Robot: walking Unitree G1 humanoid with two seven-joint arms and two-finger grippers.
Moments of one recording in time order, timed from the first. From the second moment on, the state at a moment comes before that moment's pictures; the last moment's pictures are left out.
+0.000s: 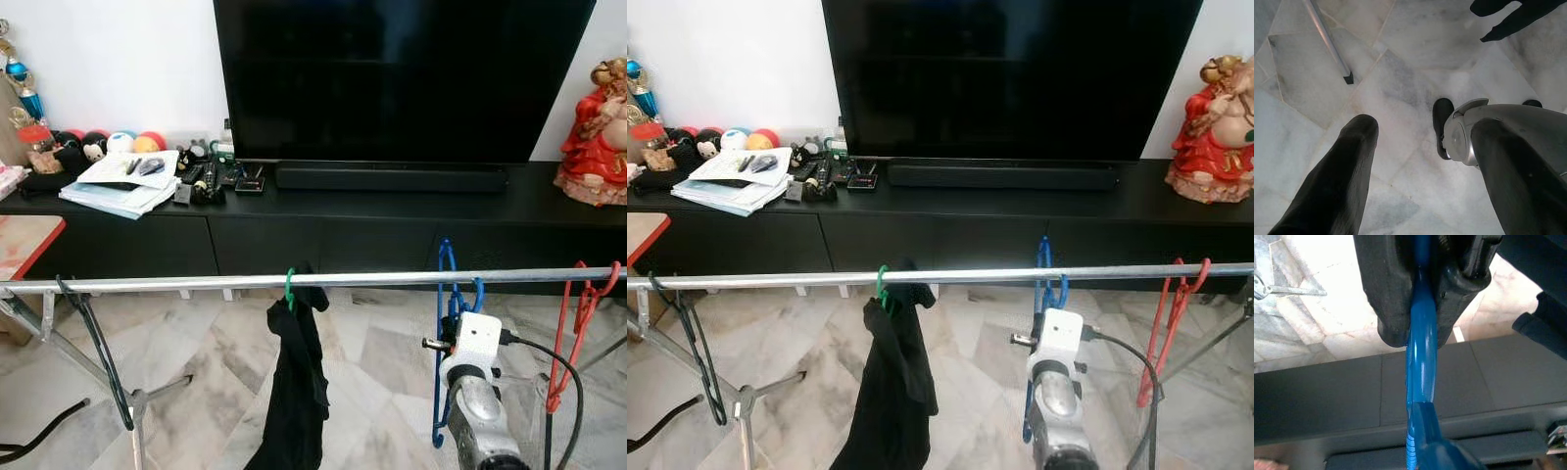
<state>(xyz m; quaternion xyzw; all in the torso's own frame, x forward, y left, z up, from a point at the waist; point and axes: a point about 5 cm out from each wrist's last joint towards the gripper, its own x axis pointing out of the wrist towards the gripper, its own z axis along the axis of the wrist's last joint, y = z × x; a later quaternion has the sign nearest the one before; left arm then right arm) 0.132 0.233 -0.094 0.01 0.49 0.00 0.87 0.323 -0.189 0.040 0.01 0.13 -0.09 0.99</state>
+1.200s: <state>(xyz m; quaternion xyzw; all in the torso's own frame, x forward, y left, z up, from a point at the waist) 0.123 0.236 -0.096 0.02 0.50 0.00 0.87 0.338 -0.170 0.044 -0.01 0.19 -0.03 0.98</state>
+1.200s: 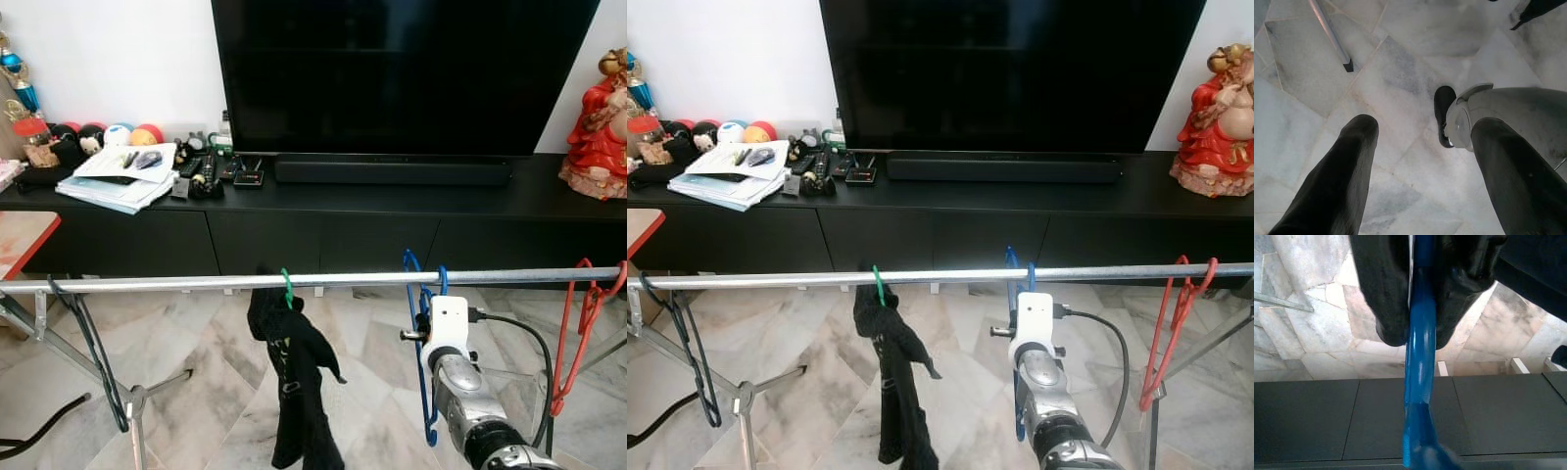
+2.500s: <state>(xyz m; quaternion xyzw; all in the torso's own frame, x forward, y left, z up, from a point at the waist) 0.122 0.214 -0.102 0.03 0.51 -0.03 0.86 0.279 -0.192 0.040 0.01 0.02 -0.11 0.99</state>
